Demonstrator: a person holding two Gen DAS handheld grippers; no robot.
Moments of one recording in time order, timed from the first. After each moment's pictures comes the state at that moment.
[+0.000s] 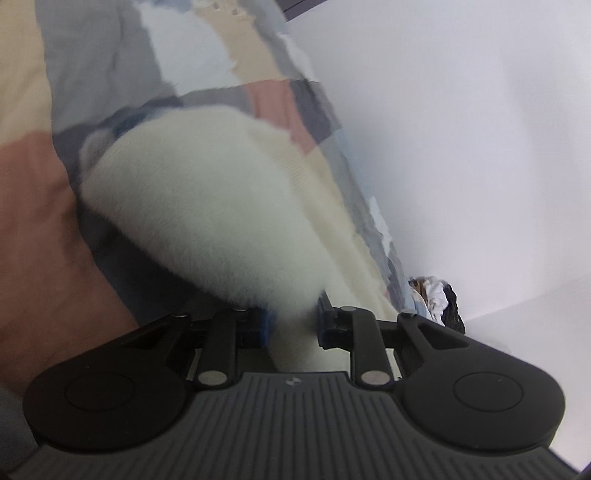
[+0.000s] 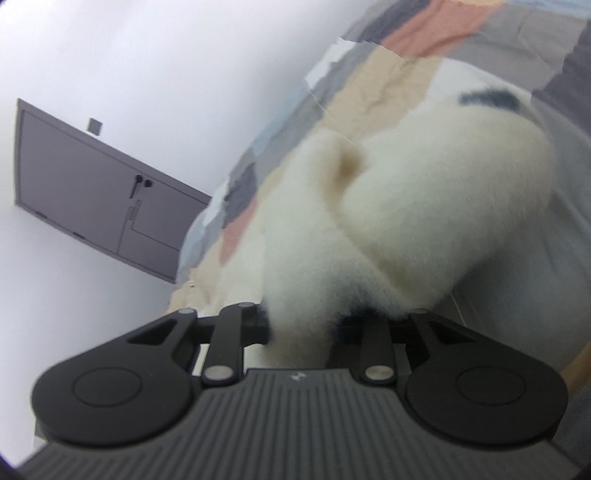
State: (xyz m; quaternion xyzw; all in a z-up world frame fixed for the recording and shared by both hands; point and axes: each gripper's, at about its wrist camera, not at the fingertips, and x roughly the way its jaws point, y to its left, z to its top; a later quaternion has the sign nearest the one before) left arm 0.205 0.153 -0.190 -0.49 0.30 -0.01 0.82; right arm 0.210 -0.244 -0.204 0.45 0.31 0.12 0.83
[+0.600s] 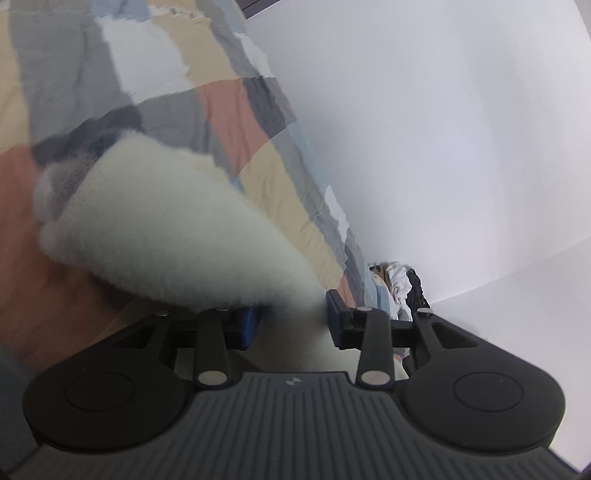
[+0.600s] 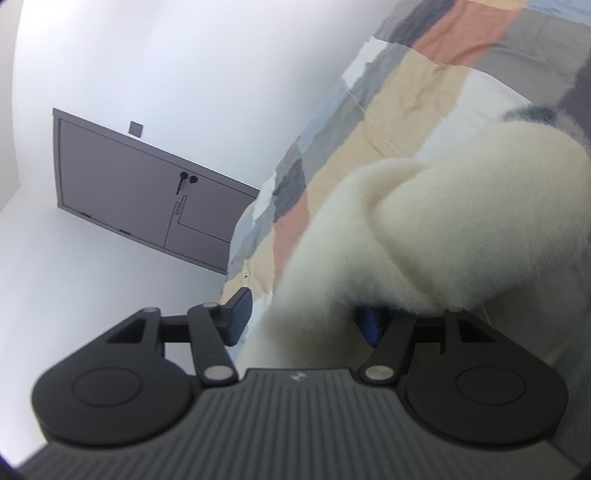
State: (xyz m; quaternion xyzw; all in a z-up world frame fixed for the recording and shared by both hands) left arm 0.184 0.152 -0.150 -0.49 0.28 -0.07 0.82; right arm 0.197 -0.268 -0.162 0.48 0.30 0.18 0.81
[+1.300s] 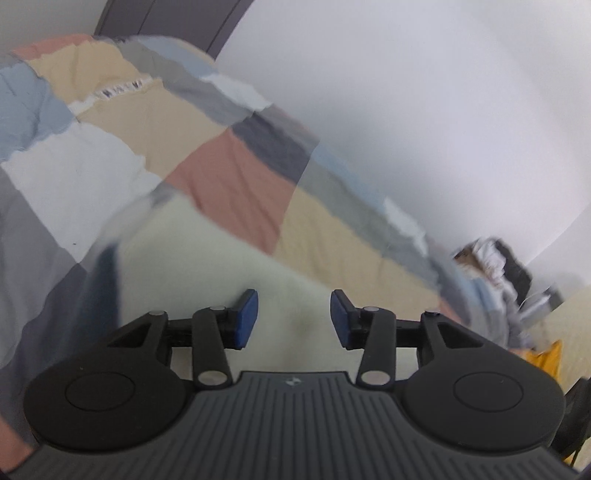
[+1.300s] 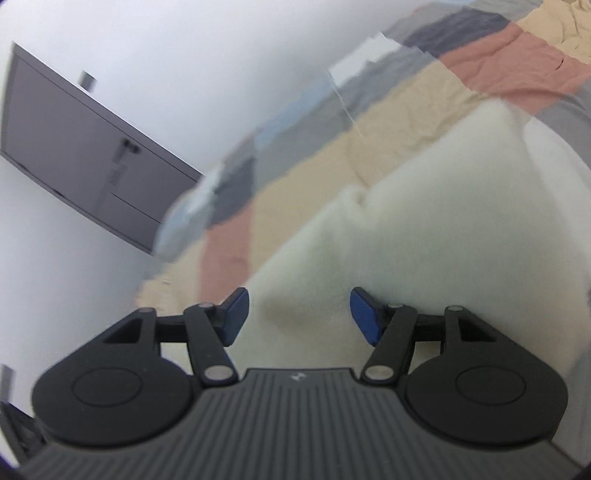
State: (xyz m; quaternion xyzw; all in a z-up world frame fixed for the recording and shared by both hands) left arm 0.374 0.160 -0.162 -0.29 0.31 -0.01 0.90; right arm 0.353 -0.229 -0.187 0.35 0.36 0.12 0.86
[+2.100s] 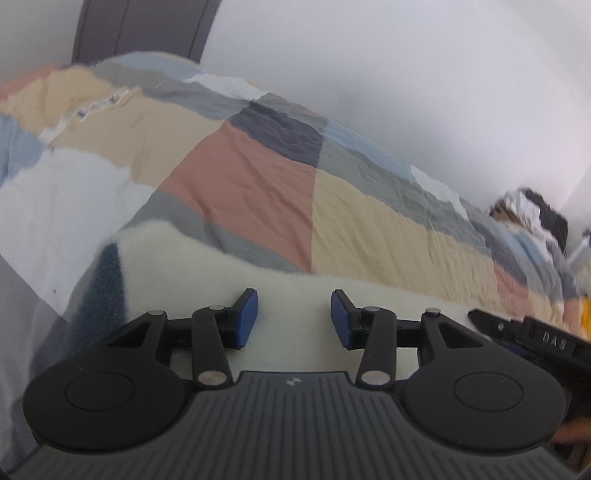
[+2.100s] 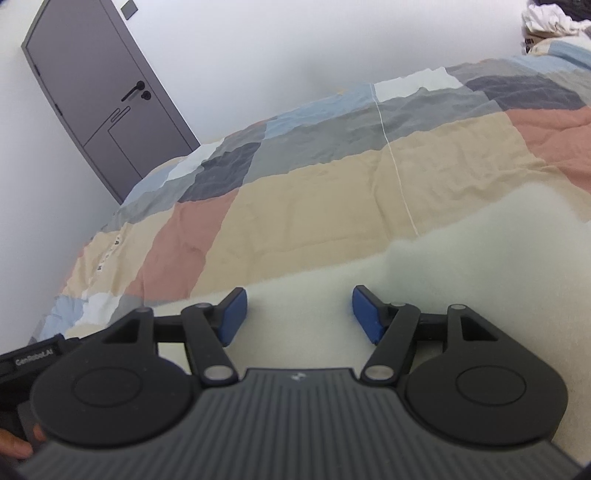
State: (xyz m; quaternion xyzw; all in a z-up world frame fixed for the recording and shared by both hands) left arm 0.420 0.155 -0.209 -0.18 0.33 0.00 0.93; right arm 0.402 -0.184 -0.212 0.19 0.32 0.14 0.92
